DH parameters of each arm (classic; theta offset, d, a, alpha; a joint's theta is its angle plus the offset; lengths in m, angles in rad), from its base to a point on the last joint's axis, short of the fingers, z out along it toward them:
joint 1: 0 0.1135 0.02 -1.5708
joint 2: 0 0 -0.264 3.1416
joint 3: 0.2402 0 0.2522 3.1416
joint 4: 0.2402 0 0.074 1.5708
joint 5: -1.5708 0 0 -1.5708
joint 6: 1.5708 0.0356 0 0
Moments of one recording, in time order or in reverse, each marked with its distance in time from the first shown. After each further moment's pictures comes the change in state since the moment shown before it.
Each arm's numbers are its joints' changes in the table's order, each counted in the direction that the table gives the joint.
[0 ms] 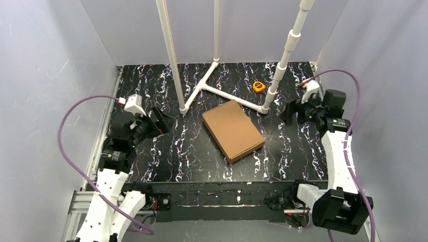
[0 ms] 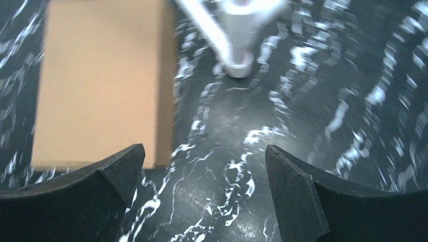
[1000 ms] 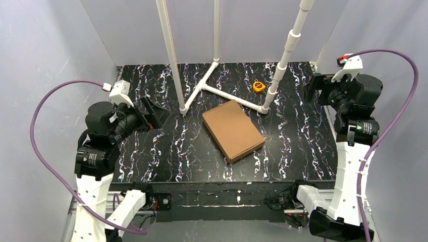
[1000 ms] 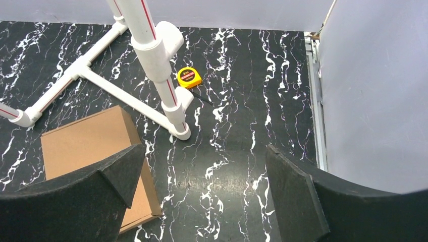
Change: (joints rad) left arm 0.075 0.090 0.534 0.373 -0.117 0.097; right arm -0.088 -0.085 0.427 0.105 -0.400 0.351
